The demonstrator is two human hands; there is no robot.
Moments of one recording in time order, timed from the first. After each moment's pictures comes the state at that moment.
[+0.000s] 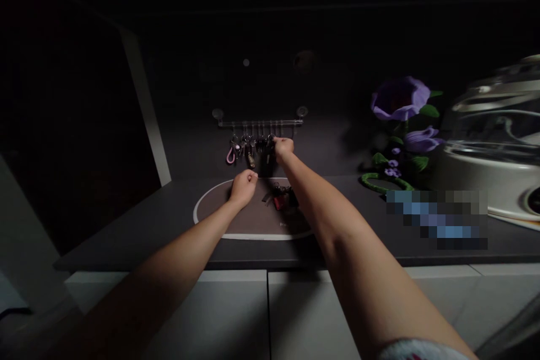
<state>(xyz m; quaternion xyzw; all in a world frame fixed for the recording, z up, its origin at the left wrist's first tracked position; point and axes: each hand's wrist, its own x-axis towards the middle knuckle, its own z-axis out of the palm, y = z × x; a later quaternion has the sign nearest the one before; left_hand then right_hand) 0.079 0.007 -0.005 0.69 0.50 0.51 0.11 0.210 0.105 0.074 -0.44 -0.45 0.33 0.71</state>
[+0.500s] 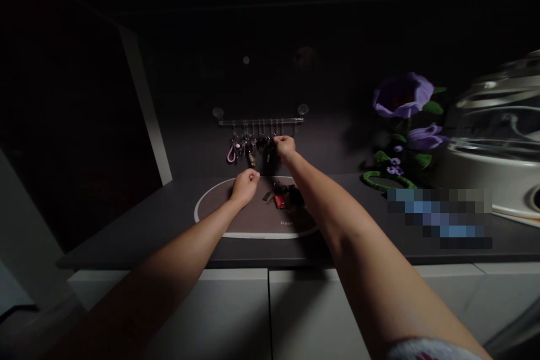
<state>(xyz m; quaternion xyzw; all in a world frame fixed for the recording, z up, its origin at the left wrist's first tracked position) 0.080 0.009 -0.007 0.70 0.48 0.51 0.13 0.214 0.086 0.076 -0.45 -0.47 0.35 0.68</state>
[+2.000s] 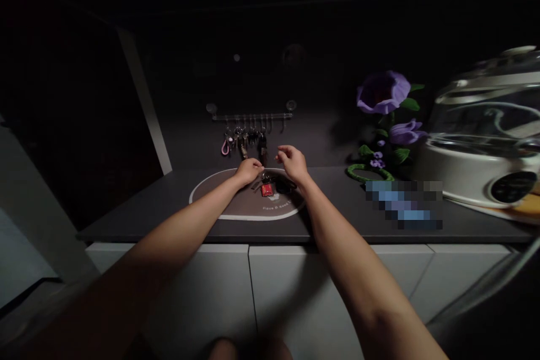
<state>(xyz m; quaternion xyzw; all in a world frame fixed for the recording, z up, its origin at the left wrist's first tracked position) 0.117 0.017 0.010 0.72 0.54 0.40 0.16 0.272 -0.007 0.029 -0.43 -0.62 0.23 0.61</state>
